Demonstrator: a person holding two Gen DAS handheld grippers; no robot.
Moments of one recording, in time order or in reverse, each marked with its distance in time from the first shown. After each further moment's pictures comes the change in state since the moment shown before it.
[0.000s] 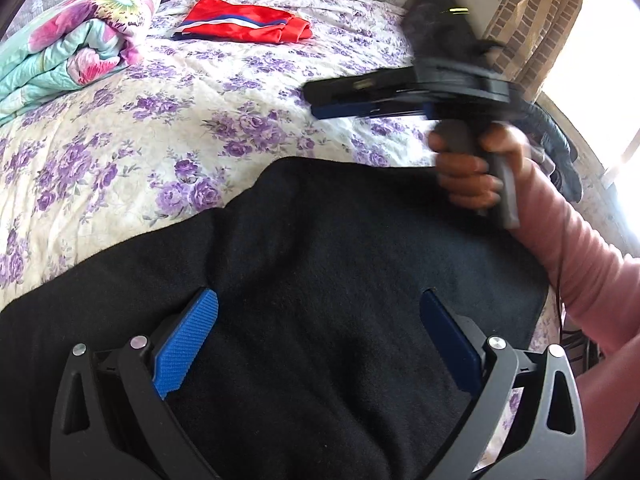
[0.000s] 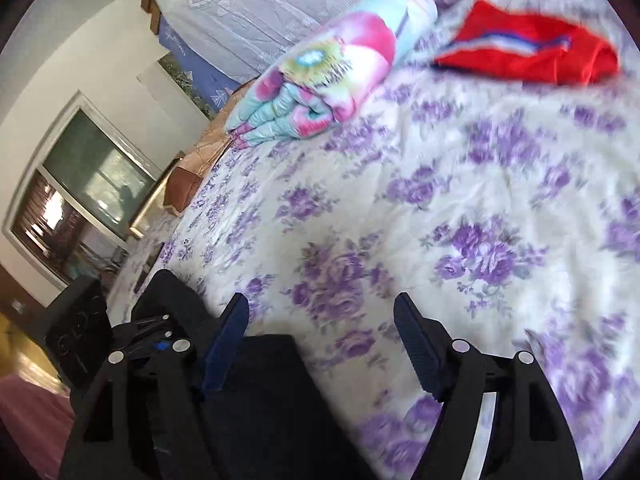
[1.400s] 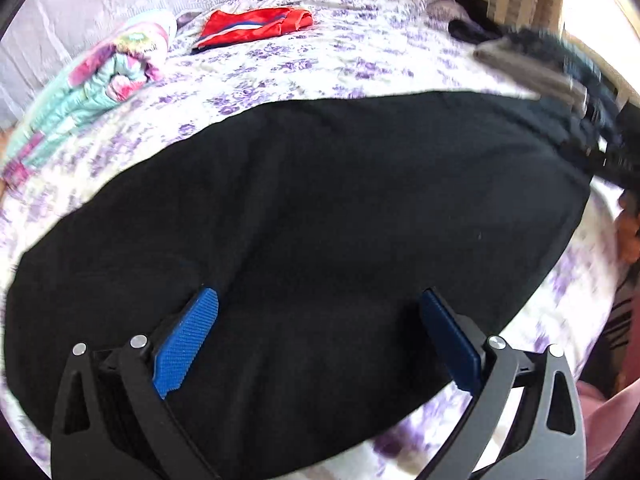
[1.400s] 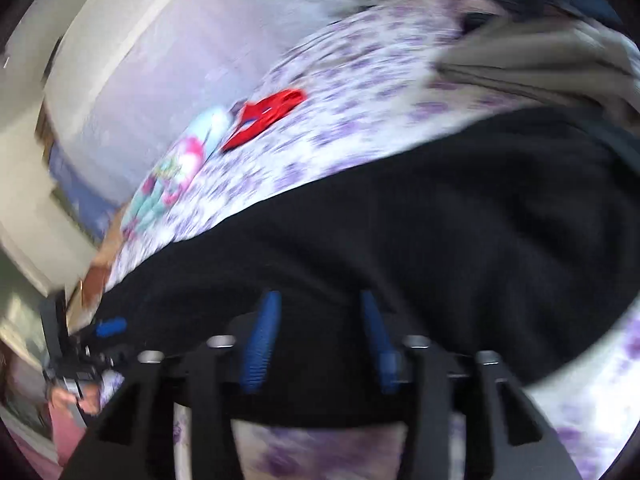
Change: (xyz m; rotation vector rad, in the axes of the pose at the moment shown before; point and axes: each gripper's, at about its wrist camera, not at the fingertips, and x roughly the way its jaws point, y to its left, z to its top) left arm -0.005 -0.082 -0.070 0.142 0.024 0.364; right arm -0.205 -0.020 -0.280 0.423 -0.433 -0.566
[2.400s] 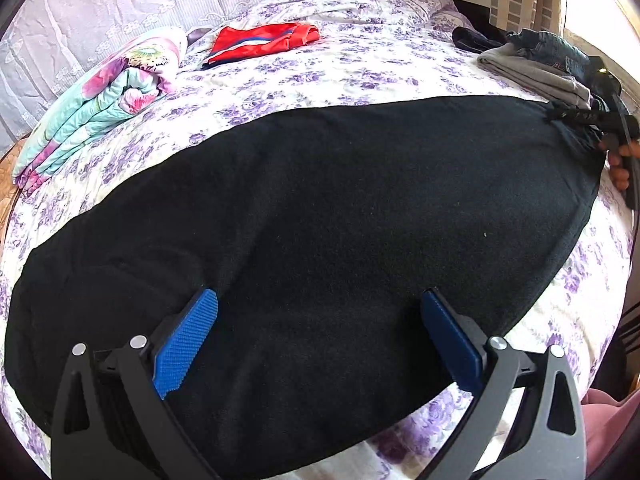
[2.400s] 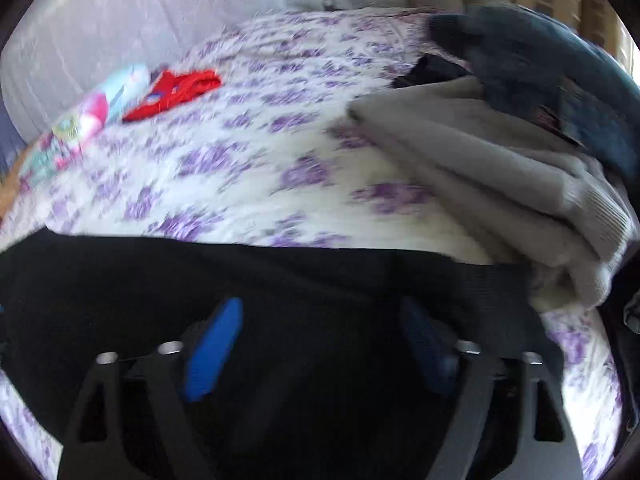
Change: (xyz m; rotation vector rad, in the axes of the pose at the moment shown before) left arm -0.003 -0.004 -0.009 -0.008 -0.070 0.032; right arm 0.027 -0.035 0.087 -0.231 0.056 -0.347
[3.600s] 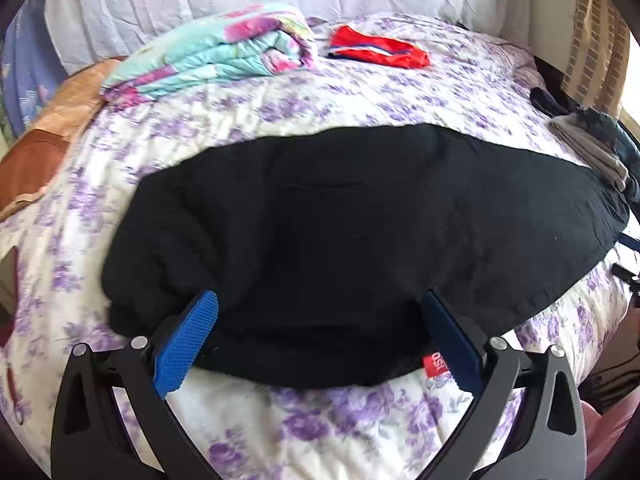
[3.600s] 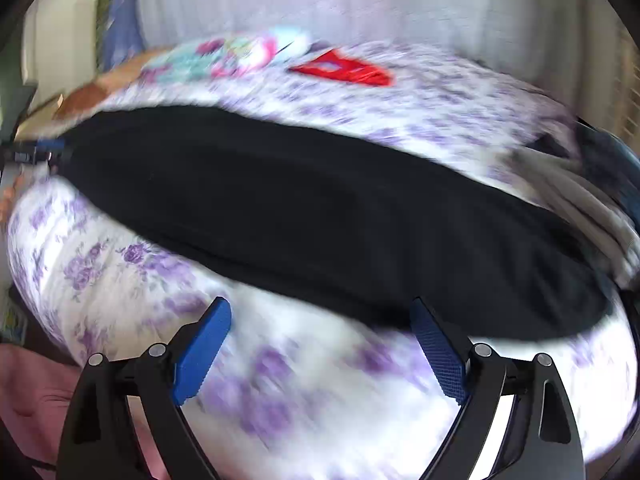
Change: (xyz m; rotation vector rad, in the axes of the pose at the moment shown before) left arm -0.069 0.113 -0.056 -0.274 -0.020 0.109; right arm -0.091 0.145 -0.128 -0.355 -0.084 0.109
